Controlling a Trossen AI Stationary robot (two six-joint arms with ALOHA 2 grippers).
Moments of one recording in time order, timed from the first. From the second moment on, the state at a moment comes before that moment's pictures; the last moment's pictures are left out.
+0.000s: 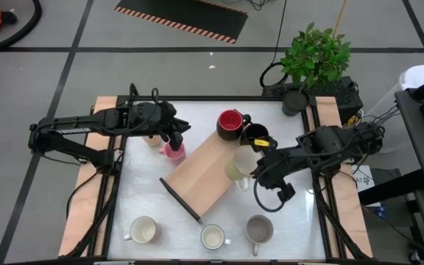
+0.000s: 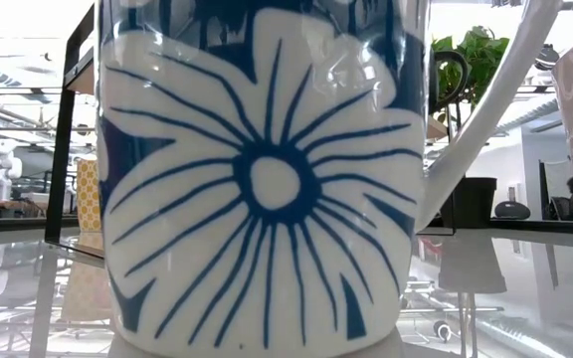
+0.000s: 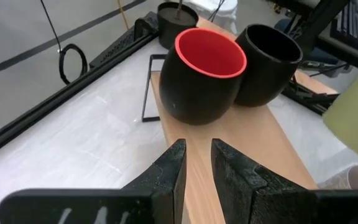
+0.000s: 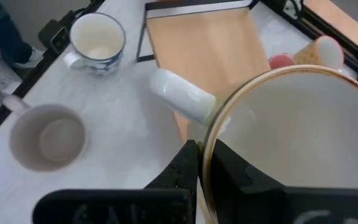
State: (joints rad) left arm 0.09 1.18 1.22 -0.58 -0.21 -0.43; right arm 0.37 1.57 1.99 -1.38 0.13 -0.24
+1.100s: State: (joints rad) left arm 0.08 1.18 1.22 -0.65 -0.21 -0.40; right arm 0.33 1.57 1.80 -1.42 0.05 -0.41
